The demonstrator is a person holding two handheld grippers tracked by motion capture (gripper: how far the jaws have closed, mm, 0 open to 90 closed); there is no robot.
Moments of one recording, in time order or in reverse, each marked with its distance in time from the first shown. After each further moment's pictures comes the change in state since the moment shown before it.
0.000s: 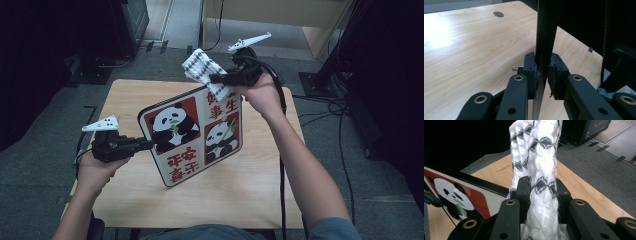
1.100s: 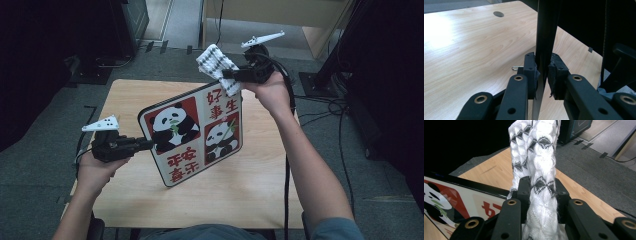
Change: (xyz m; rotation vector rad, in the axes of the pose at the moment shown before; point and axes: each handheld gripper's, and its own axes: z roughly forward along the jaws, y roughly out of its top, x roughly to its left) left arm 0.000 0.000 0.000 -0.001 -0.002 -0.002; right arm -0.023 -0.007 -0.016 -0.008 -0.087 0.044
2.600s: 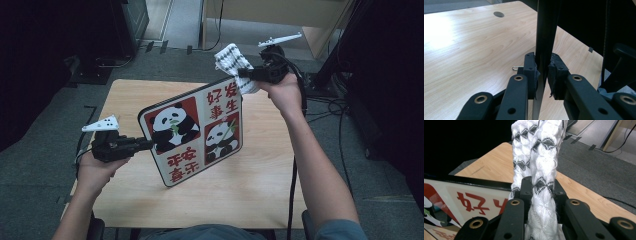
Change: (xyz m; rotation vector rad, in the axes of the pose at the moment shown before) left arm 0.000 0.000 0.000 0.000 0.002 0.003; right arm -0.029 -0.015 -0.018 0.001 -0.063 0.083
